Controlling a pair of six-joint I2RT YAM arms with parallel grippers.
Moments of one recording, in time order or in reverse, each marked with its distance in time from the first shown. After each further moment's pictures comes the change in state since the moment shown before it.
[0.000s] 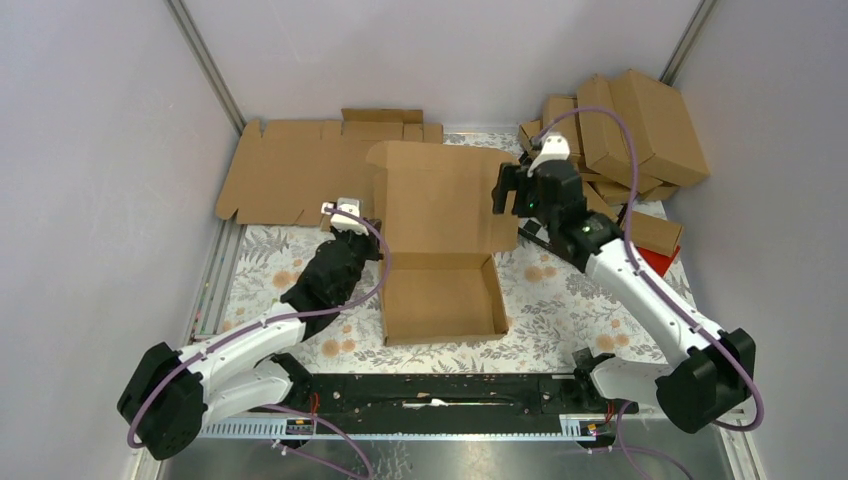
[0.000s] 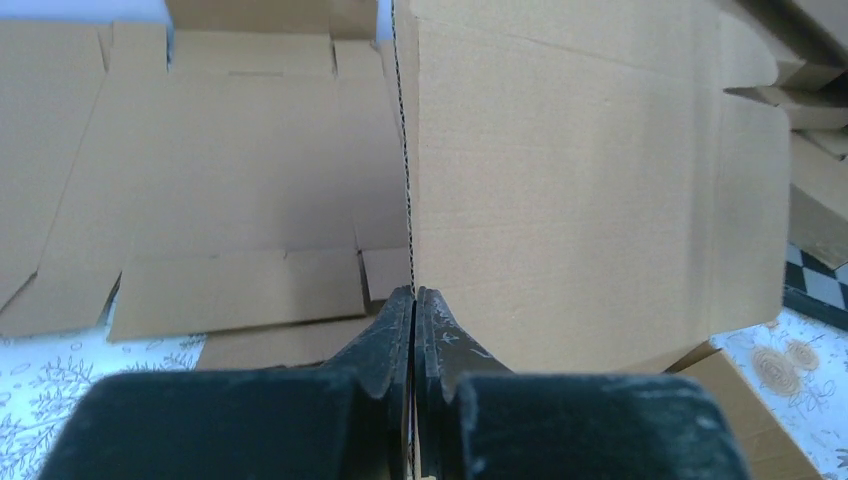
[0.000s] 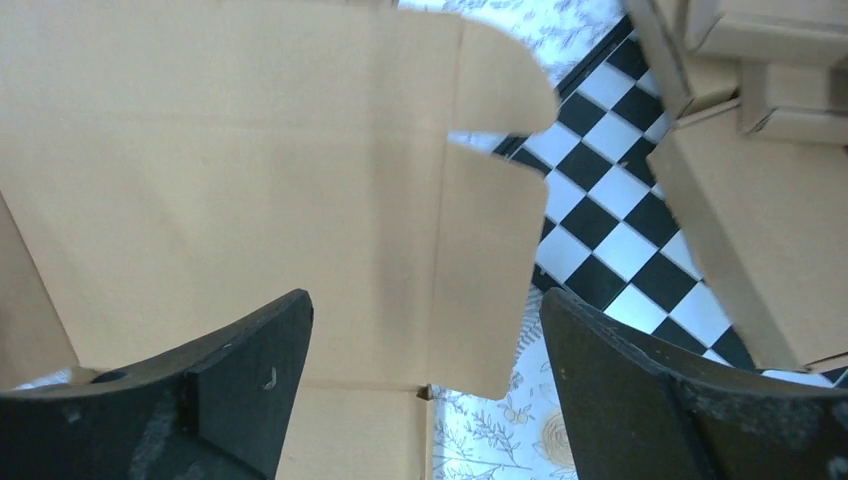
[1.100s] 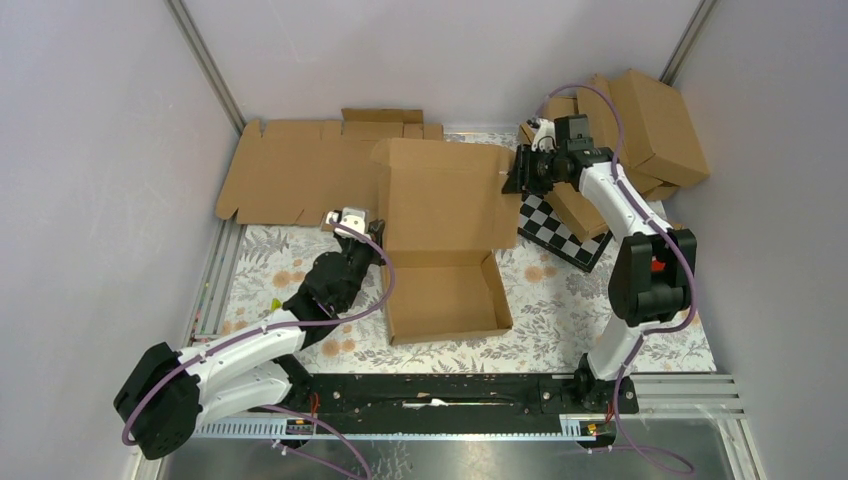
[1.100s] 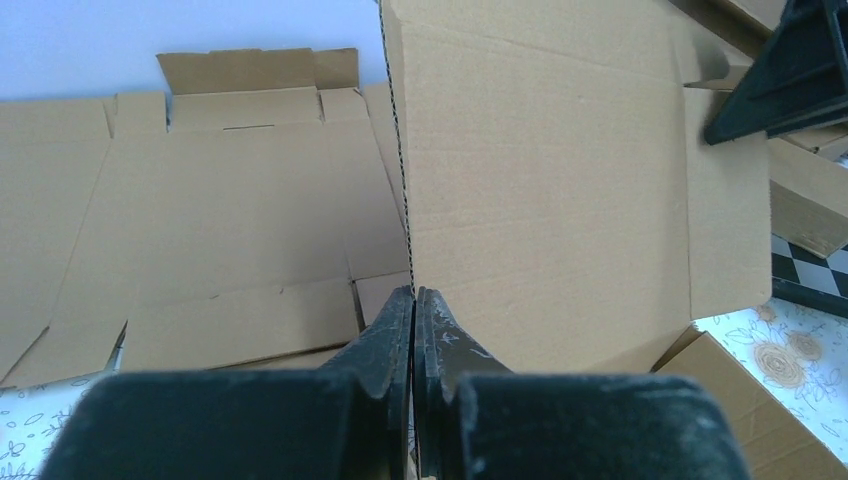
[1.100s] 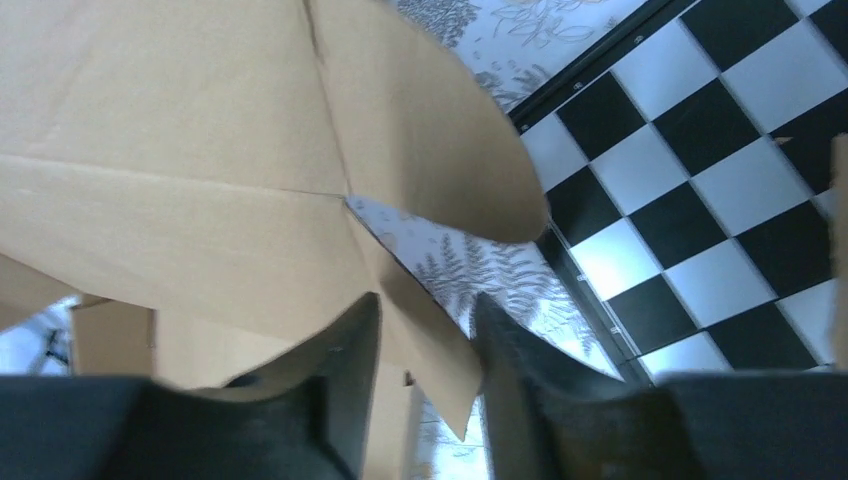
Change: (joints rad) left arm -0.068 -0.028 -0.063 0.170 -0.015 0.133; right arm -0.349 0.548 0.472 -0.341 -0.682 -0.136
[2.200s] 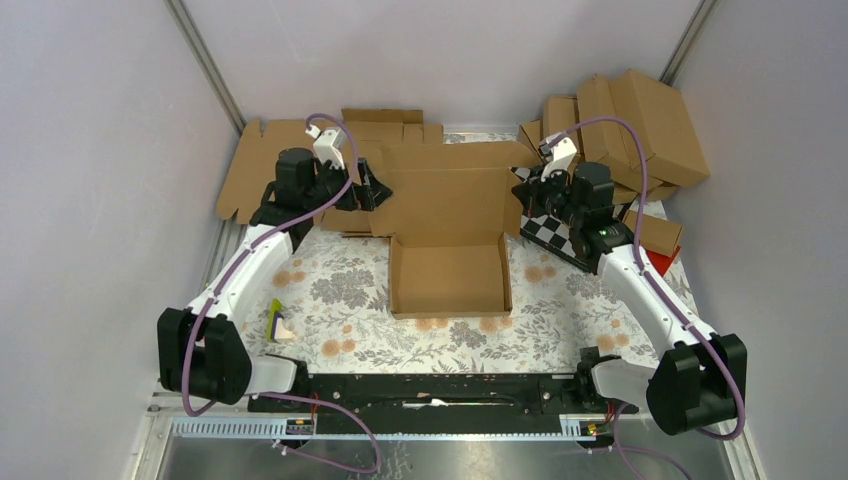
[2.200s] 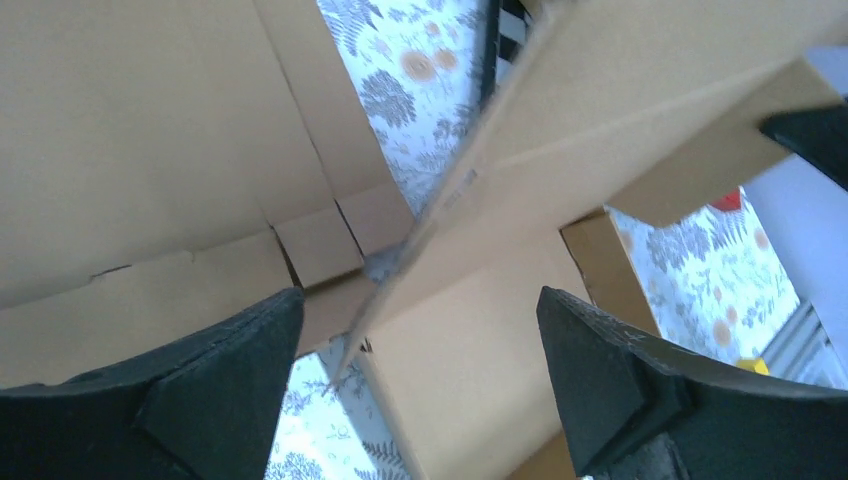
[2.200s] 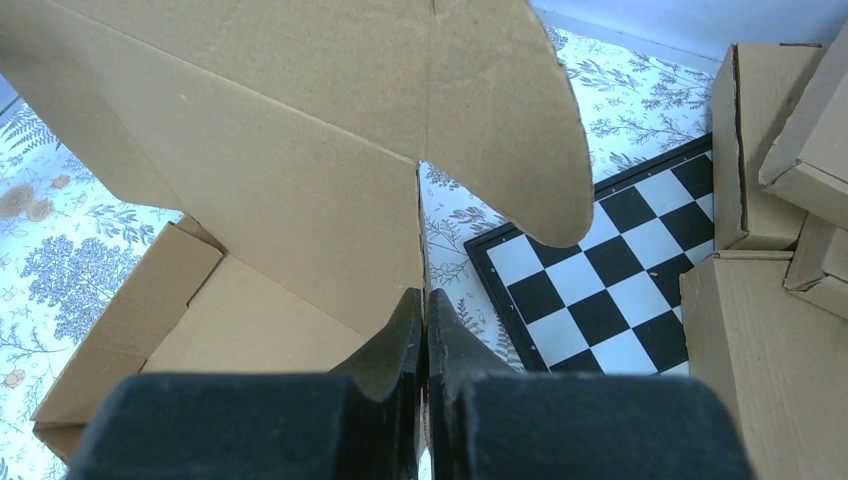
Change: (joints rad) left arm 0.566 0.340 0.631 -0.704 0.891 -0.226; right arm 0.098 -0.562 -0.582 0.590 0.142 -0.134
